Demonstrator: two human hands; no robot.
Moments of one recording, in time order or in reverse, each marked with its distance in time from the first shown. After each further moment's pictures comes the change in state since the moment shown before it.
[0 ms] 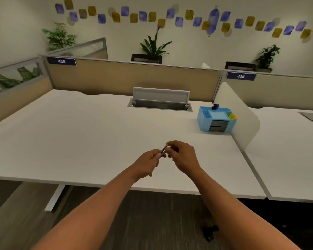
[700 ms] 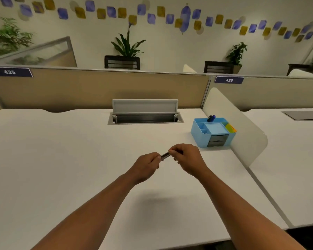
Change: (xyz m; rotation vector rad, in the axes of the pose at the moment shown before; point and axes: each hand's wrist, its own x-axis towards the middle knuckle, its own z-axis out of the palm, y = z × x) left_hand 0.179 -0.013 -0.067 0.080 -0.063 0.134; right_hand 0.156 0.016 -0.007 -0.142 0.030 0.113
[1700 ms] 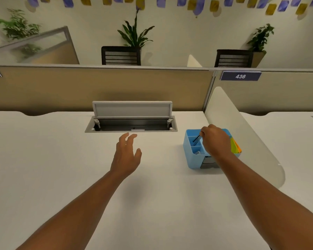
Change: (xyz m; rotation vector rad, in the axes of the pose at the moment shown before) left_hand 0.189 0.002 0.035 0.365 0.513 -0.084; right_hand 0.209 0.183 -0.116 -0.648 0.174 -0.018
